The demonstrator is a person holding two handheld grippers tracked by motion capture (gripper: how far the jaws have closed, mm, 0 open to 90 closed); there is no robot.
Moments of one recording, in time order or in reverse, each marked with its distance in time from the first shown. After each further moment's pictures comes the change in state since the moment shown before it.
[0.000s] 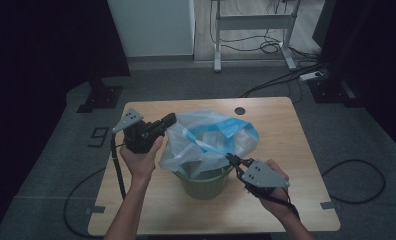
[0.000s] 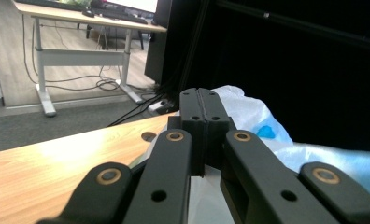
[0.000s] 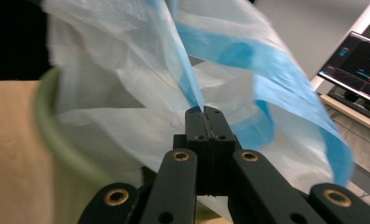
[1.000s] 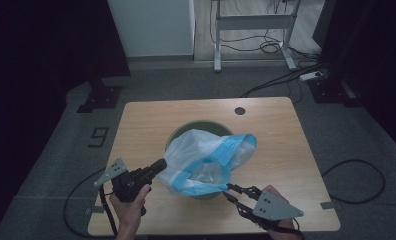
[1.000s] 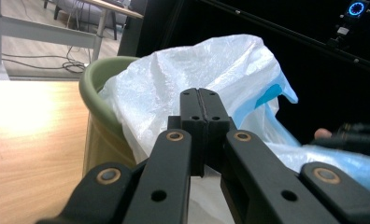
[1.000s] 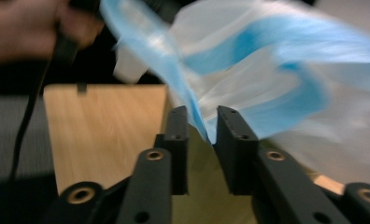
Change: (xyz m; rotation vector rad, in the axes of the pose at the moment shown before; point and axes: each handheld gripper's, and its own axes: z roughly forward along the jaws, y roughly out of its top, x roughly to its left) left arm -0.003 -0.105 -0.067 -0.008 -0.116 -0.115; right arm 0.038 -0.032 -0.042 -0.077 0.225 0.095
